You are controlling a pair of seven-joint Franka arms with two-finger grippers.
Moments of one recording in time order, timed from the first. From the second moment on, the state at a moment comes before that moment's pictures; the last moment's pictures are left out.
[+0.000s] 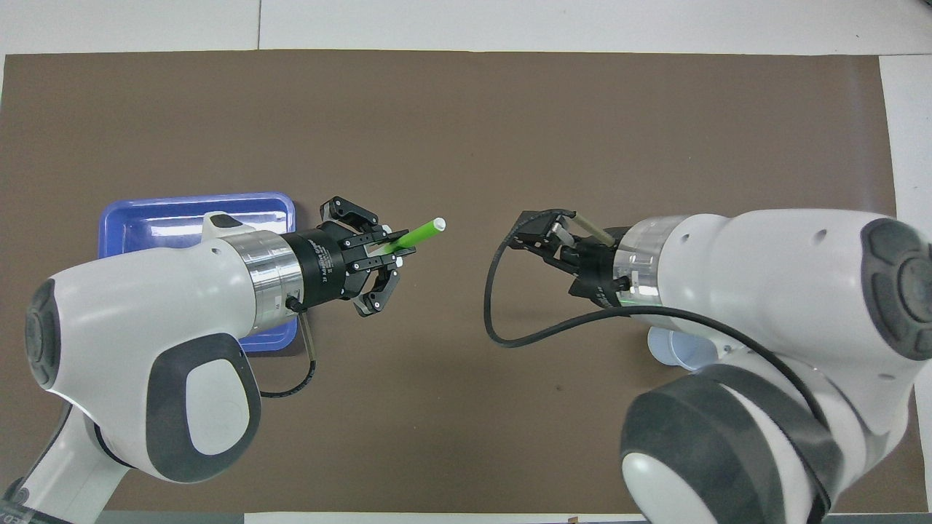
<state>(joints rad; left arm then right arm) -0.08 -0.17 -0.43 -2.14 -0.78 2.45 -1.81 0.48 -0.14 -0.07 -1.95 0.31 2.07 0.86</state>
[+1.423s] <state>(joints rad) 0.48 0.22 -0.42 -2.04 0.12 2.15 -0.10 0.00 -0.13 -0.07 -1.92 -0.06 1.71 0.01</state>
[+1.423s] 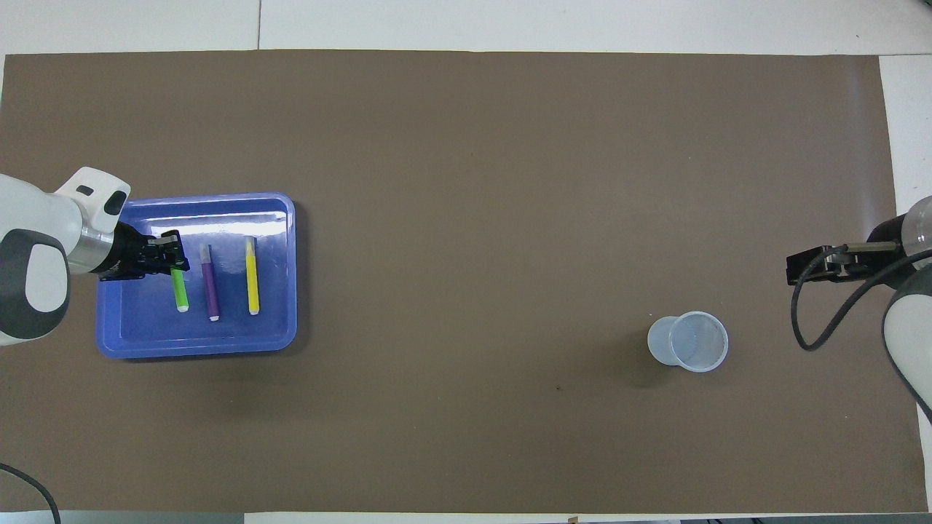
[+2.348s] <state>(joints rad) 0.48 0.25 -0.42 -2.07 0.14 2.18 -0.09 -0.04 -0.02 -0.04 -1.81 -0.06 1.64 0.01</state>
